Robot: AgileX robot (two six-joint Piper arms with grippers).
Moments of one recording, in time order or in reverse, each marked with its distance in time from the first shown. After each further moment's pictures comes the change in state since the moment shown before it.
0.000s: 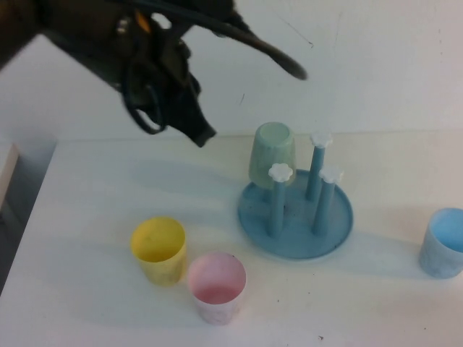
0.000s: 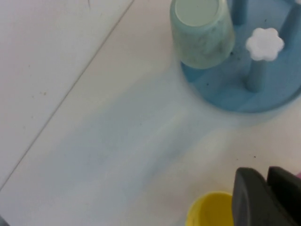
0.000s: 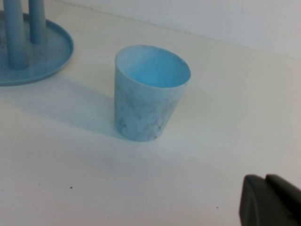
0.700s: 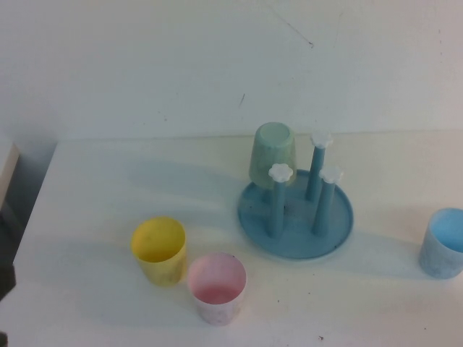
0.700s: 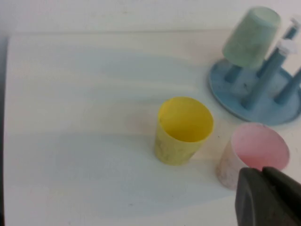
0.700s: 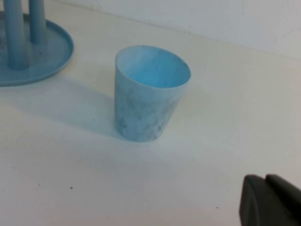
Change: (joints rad) right arm 0.000 0.000 0.000 0.000 0.000 0.000; left arm 0.545 -1.110 1.082 -0.472 -0.325 -0.136
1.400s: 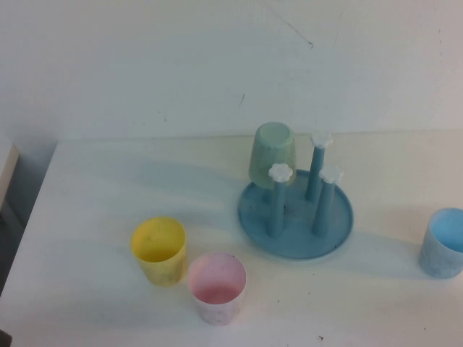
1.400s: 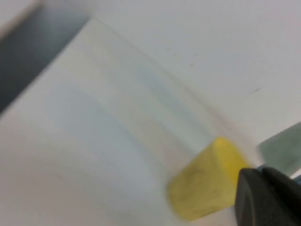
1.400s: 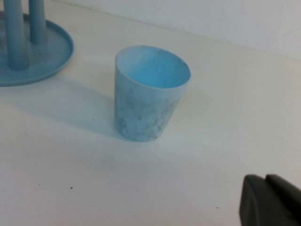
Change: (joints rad) right arm 0.000 0.000 0.000 0.000 0.000 0.000; left arm 0.016 -0.475 0.646 0.018 -0.501 -0.516
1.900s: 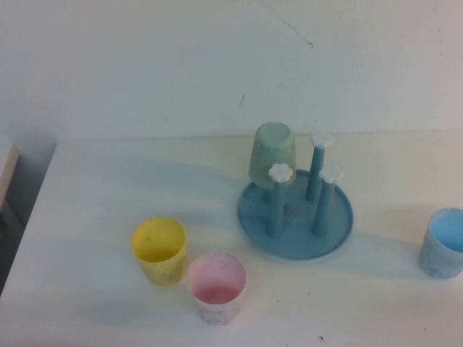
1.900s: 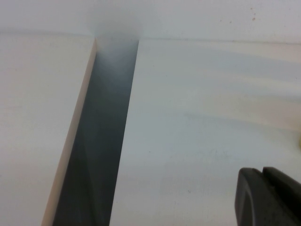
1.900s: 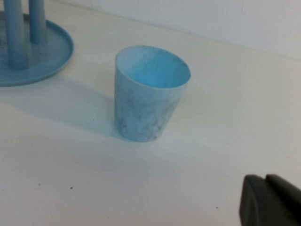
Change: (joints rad) right arm 0.000 0.000 0.000 0.000 0.000 0.000; left arm 0.000 0.000 -0.005 0.416 0.057 0.185
